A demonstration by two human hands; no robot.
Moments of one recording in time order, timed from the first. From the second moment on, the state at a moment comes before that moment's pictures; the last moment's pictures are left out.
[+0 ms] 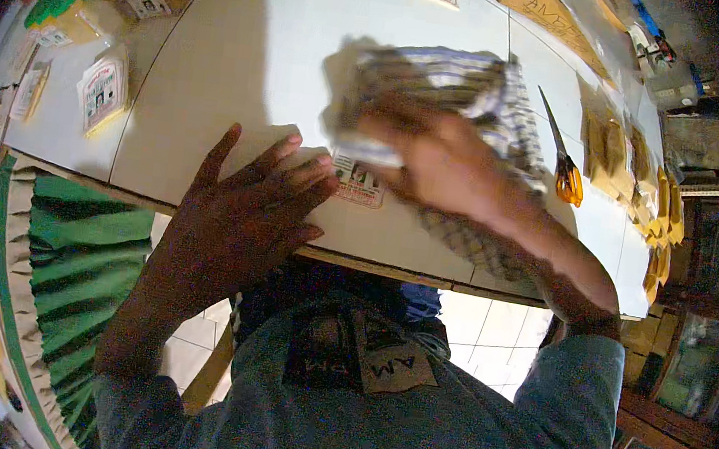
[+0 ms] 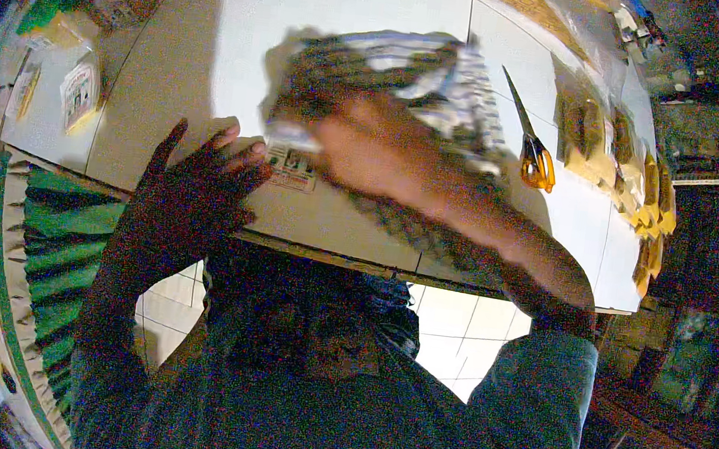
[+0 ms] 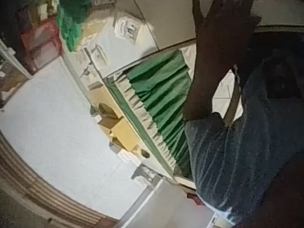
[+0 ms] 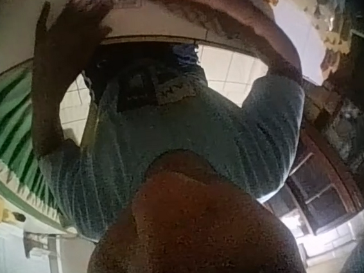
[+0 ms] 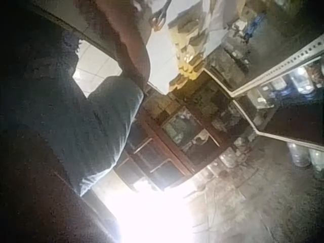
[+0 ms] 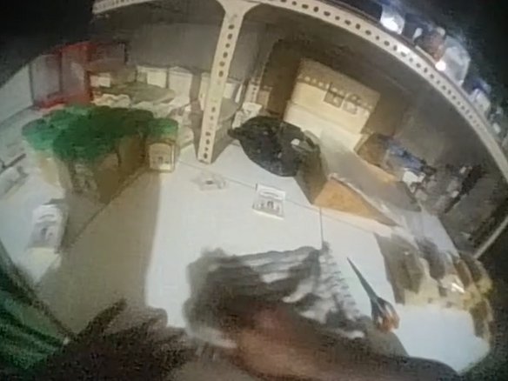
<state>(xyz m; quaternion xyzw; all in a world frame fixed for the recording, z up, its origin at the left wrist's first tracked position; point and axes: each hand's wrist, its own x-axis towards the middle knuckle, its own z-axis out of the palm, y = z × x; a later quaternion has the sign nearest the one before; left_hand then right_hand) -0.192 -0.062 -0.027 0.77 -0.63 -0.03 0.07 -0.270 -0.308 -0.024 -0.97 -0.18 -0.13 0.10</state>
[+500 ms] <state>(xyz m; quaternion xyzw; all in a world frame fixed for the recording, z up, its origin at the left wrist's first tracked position) -0.166 -0.088 -0.023 0.73 -0.67 0.03 0.11 -0.321 -0.308 -0.010 -0.97 -0.21 -0.12 0.06</state>
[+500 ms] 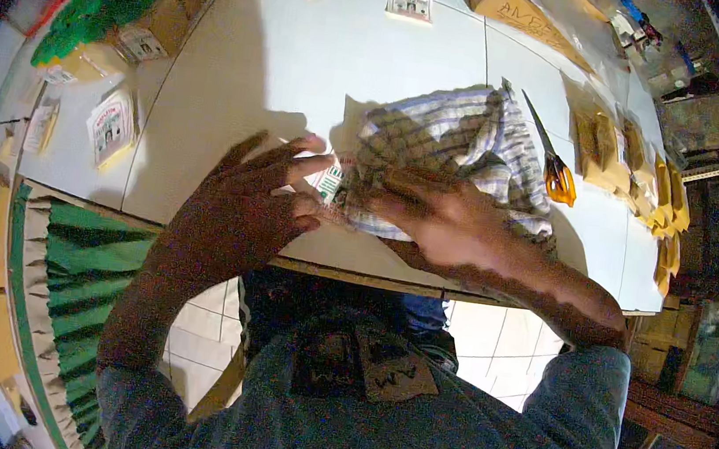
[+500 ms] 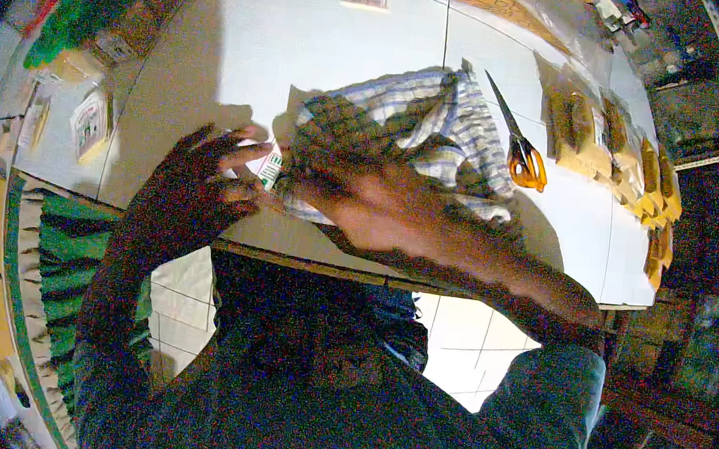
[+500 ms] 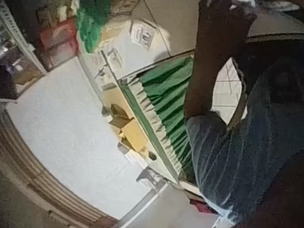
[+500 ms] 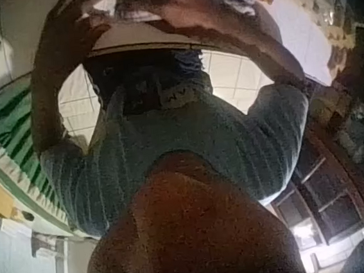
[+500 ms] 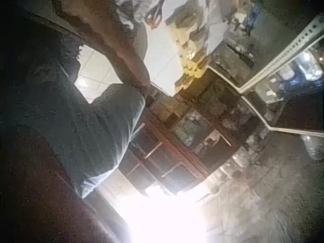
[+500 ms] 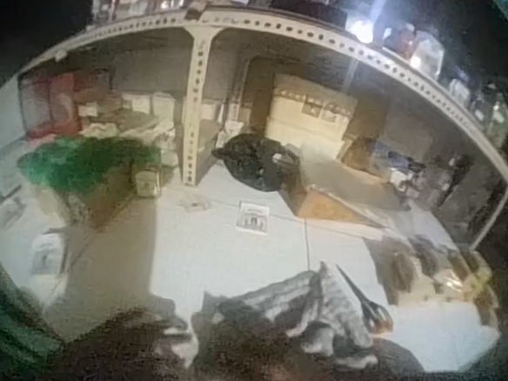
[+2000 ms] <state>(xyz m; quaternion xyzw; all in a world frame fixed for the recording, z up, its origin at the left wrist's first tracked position) -0.060 0.018 0.062 0.87 -0.45 0.00 0.20 -0.324 -0.359 -0.023 -0.97 -0.07 -0.17 0.17</state>
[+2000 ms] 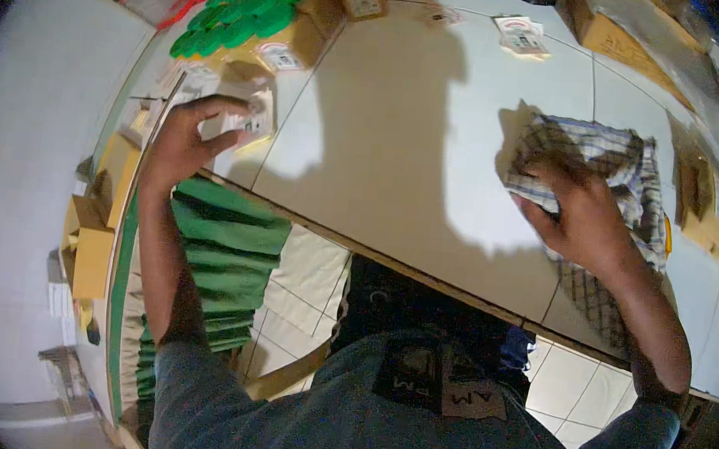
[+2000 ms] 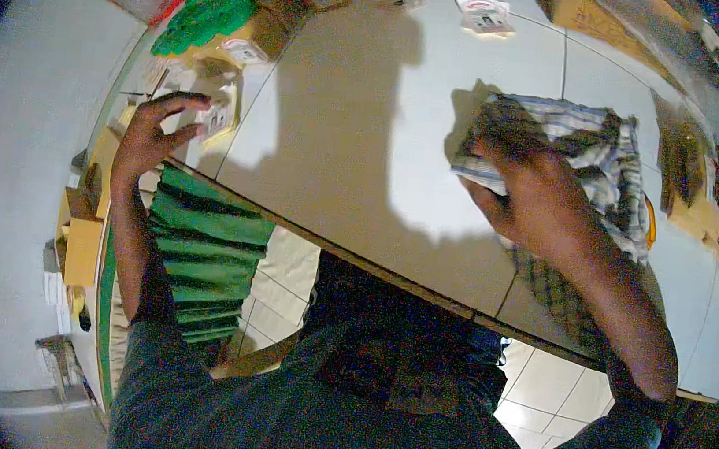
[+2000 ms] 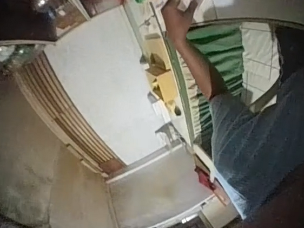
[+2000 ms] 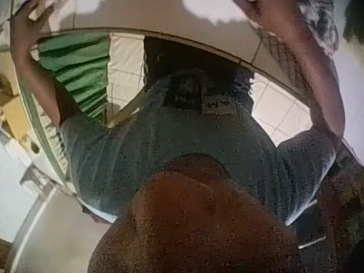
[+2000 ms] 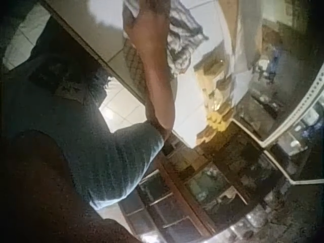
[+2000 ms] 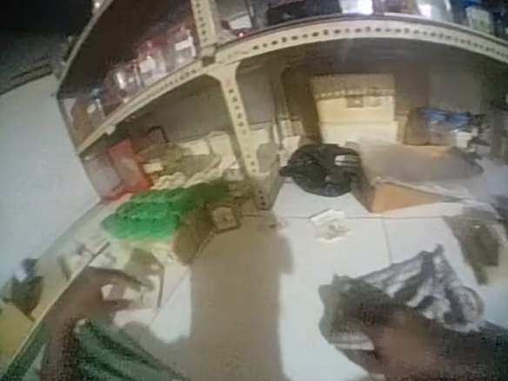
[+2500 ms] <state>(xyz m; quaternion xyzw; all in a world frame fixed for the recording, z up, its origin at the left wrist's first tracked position) -0.035 0.065 0.027 0.89 -0.42 -0.04 0.18 -0.321 -0.355 -0.024 -0.97 -0.03 -0.14 0.18</state>
